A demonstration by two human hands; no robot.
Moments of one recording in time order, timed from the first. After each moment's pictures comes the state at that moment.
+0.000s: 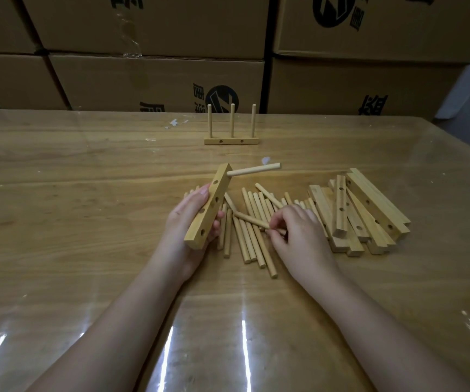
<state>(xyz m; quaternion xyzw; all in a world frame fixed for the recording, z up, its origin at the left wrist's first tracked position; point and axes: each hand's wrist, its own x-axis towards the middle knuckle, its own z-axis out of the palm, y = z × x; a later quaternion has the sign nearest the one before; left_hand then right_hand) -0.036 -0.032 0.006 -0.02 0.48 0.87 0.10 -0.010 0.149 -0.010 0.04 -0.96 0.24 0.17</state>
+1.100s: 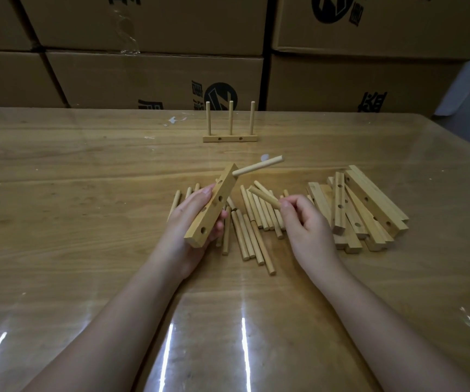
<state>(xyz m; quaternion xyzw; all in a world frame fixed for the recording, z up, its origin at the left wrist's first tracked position) -0.035 -0.032 0.006 0.00 0.48 0.86 0.14 -0.008 0.156 -0.008 0.02 -0.83 0.53 0.18</state>
